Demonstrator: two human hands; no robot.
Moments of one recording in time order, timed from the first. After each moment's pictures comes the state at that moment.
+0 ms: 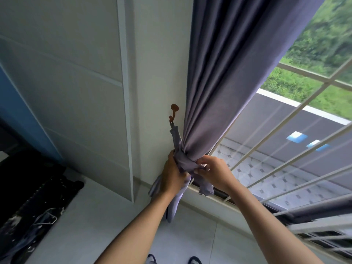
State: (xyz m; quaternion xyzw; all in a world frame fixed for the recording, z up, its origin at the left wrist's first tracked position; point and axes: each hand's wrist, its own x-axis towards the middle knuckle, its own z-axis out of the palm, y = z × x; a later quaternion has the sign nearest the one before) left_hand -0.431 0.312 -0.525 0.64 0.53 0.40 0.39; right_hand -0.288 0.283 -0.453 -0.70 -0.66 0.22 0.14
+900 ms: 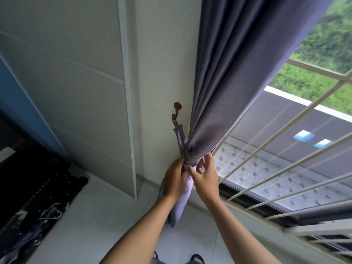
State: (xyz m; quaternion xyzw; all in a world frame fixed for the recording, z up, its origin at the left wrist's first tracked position) left_hand -0.432 0.301 -0.528 0.64 0.53 0.41 0.37; right_hand -0.338 0.273 -0.497 -0.69 -0.42 0.35 0.48
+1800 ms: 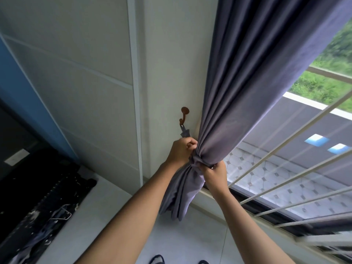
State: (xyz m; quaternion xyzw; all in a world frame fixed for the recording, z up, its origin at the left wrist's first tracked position) left_hand -0.440 0.390 -0.469 0.71 0.51 0.29 0.38; right_hand -0.320 0.310 -0.503 -0.69 -0.40 0.39 0.47
